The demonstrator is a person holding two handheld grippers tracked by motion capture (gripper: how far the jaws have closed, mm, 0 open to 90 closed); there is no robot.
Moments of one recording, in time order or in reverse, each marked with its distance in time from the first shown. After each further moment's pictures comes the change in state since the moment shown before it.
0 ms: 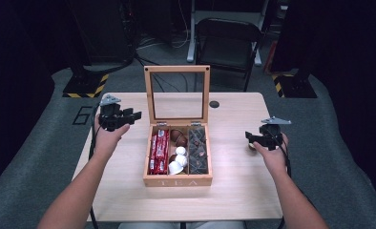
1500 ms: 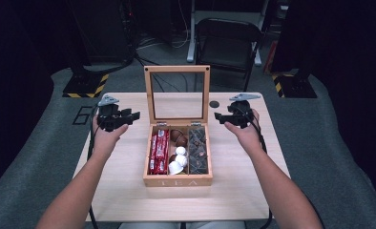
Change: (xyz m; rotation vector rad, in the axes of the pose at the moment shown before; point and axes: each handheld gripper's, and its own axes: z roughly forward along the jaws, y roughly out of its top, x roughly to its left) left arm 0.006 -0.003 -0.001 0.001 0.005 -0.004; right arm 0.084 0.091 0.020 -0.060 0.190 -0.142
